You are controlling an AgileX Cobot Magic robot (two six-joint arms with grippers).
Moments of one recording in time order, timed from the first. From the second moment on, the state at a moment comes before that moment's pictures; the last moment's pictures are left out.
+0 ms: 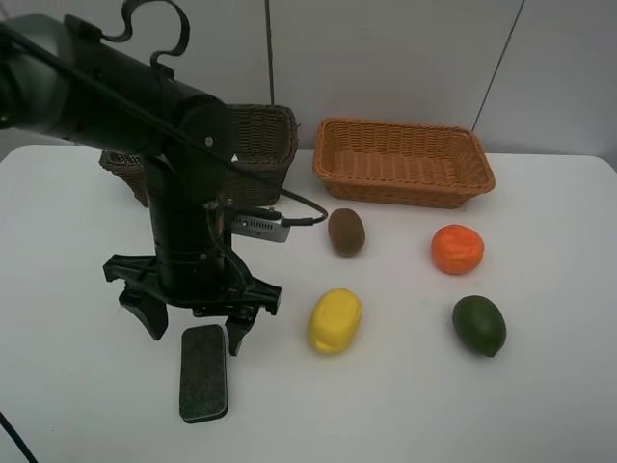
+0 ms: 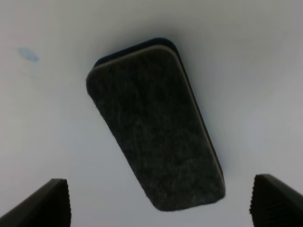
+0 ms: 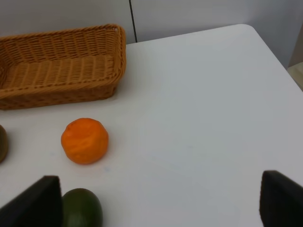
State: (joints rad) left arm -0.76 1.89 -1.07 -0.05 0.97 -0.56; right arm -0.07 0.00 -0.53 -0.09 1.07 0.12
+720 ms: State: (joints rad) left arm -0.73 2.04 -1.07 -0.08 0.95 -0.56; right arm -0.07 0.00 -0.53 -0.09 1.07 0.12
